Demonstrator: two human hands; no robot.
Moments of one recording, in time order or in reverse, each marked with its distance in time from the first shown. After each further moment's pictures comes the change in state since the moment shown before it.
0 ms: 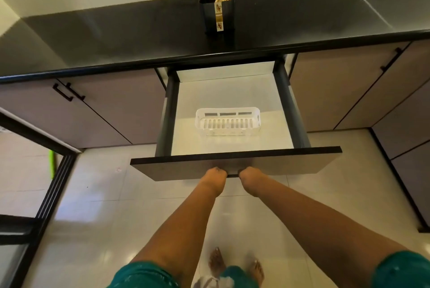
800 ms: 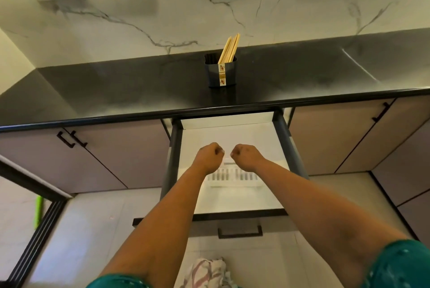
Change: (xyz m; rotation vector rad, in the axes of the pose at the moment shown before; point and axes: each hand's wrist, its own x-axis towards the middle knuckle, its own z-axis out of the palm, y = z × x) left_hand 0.050 -0.043 -0.195 -0.602 0.503 0.075; right_hand 0.050 0.024 -0.190 0.561 0.515 -0.008
